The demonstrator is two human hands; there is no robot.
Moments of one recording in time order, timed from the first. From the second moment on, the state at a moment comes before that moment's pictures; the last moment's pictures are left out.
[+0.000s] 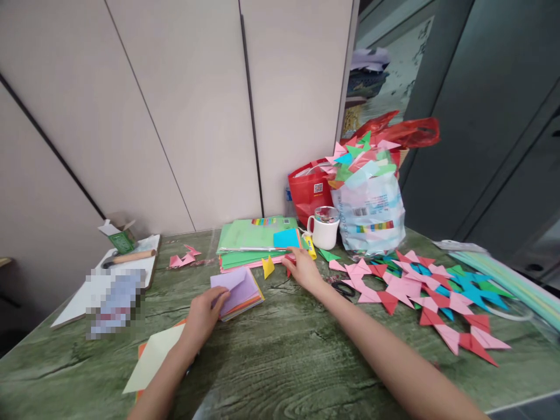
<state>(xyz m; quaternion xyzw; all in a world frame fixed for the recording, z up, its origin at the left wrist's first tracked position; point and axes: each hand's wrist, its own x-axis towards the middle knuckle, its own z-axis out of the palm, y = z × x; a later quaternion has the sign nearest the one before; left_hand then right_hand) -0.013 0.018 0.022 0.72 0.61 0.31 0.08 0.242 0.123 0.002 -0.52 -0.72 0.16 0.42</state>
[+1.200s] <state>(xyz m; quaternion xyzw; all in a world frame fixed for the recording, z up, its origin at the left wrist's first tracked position) 0.011 0.016 0.013 0.64 0.48 0.55 0.23 0.196 0.040 -0.007 -0.33 -0.54 0.54 0.55</state>
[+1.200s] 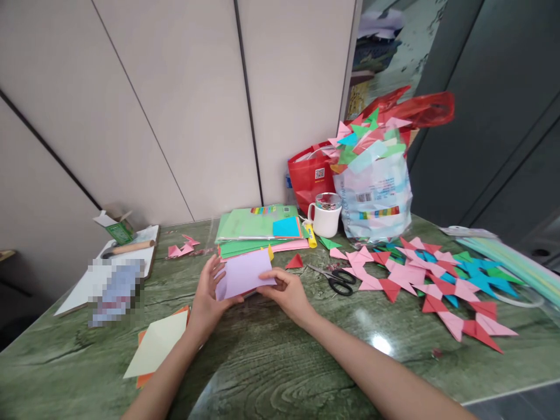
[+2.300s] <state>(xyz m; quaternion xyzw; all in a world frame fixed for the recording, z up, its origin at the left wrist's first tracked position) 0.028 0.004 0.024 0.50 0.46 0.48 0.55 0.201 0.035 -0.011 -0.42 -0.69 0.34 0.48</state>
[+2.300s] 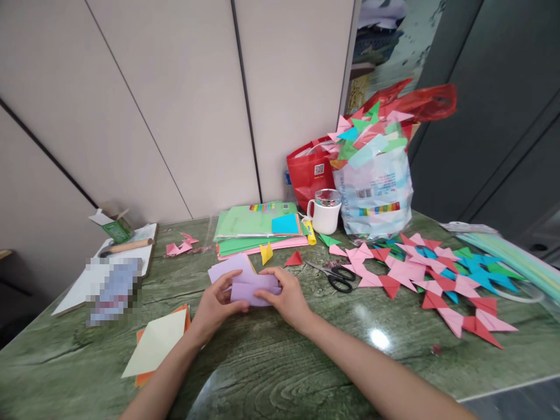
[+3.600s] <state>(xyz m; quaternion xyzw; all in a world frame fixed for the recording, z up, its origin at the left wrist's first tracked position) 0.026 0.004 0.024 0.45 0.50 0.54 0.50 0.198 0.034 -0.006 -0.37 -0.58 0.52 0.50</state>
